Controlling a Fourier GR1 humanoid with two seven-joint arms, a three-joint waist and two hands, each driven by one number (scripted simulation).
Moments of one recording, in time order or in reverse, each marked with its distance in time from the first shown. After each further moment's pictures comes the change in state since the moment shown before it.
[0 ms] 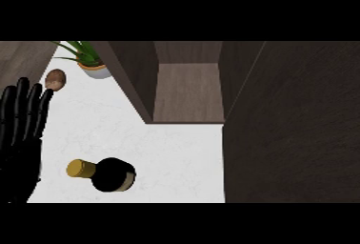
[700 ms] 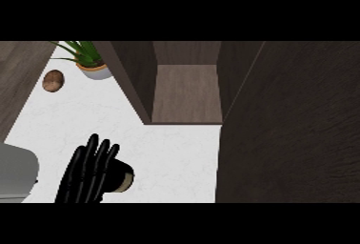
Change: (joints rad) left arm 0.307 -0.092 -0.554 -0.191 -0.062 0.189 0.092; right arm 0.171 -0.052 0.100 -0.191 -0.143 0.152 0.139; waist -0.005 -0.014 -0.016
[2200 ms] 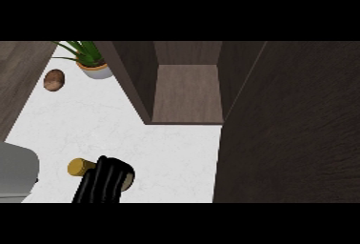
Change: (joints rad) left arm -0.041 0.095 -0.325 -0.102 -0.254 0.400 0.283; right arm -0.150 0.012 0.027 -0.160 0.011 -0.078 0.342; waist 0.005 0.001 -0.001
